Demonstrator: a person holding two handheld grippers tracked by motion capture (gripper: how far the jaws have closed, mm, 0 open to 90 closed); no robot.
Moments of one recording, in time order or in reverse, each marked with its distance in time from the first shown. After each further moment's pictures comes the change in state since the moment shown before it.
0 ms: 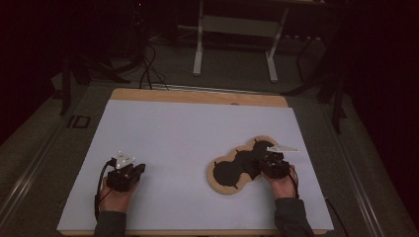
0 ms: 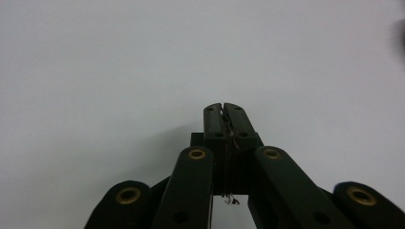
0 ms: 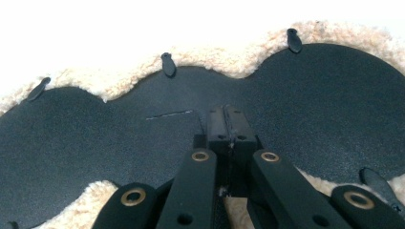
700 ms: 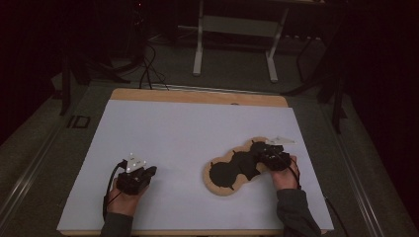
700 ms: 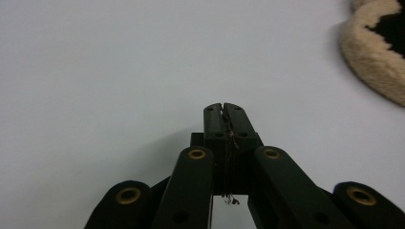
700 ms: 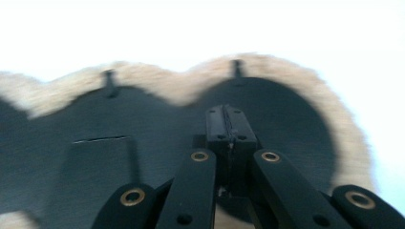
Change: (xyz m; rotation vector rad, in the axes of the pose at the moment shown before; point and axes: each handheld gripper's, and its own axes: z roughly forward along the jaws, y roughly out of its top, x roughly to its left) left arm -0.027 0.005 0.002 -0.017 -0.081 0.040; right arm -0.016 0.023 0.004 0.017 -0.119 -0.091
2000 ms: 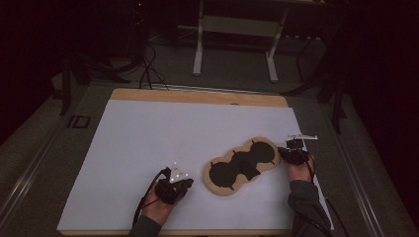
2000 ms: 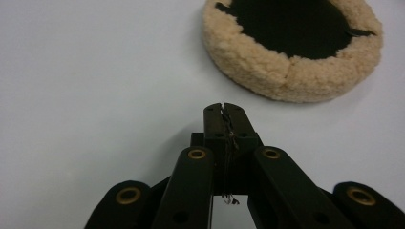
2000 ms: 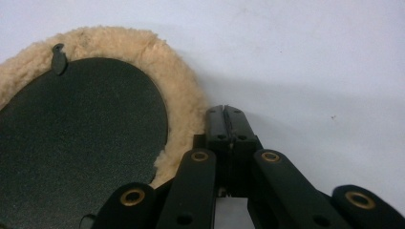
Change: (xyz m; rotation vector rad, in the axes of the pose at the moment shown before) left arm -0.086 0.010 0.043 0.063 -0.183 0.169; right arm -0.069 -0.016 0.014 0.077 -0.108 0.227
